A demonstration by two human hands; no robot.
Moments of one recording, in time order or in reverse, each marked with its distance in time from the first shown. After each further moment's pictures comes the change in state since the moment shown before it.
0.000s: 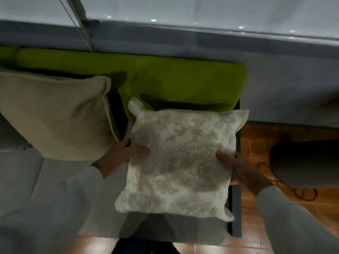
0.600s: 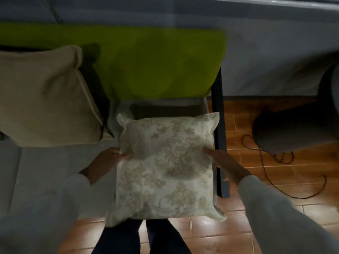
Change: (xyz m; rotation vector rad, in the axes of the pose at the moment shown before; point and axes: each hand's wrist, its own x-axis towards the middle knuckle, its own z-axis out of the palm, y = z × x) left_hand -0.026 -0.082 0.012 0.469 0.080 -0.197; right_hand -0.044 0.080 0.012 -0.198 0.152 0.163
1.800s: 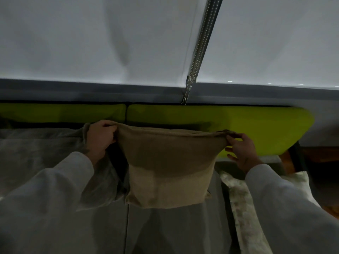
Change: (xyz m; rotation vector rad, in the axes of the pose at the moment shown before) left_hand 0.052 -0.036 -0.516 -0.498 0.557 0.365; right_hand -0.031 -0.332 0.364 0.319 0.465 -0.448
